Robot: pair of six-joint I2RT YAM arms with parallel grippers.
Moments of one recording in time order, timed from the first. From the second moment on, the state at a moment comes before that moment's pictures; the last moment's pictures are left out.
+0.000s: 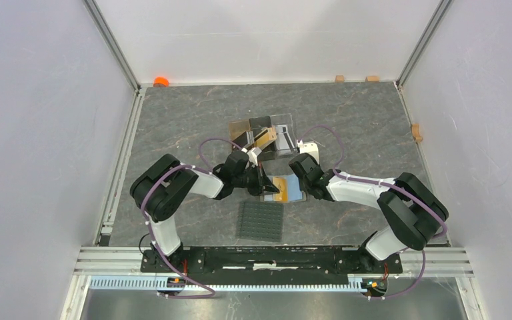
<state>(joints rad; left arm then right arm) -0.68 1.82 0.67 0.51 0.50 -0.94 0.73 1.54 0.69 -0.14 0.48 0.45</state>
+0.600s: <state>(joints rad) -0.69 1.86 0.72 0.52 0.51 -0.96 0.73 1.54 0.69 -0.14 0.49 0.45</state>
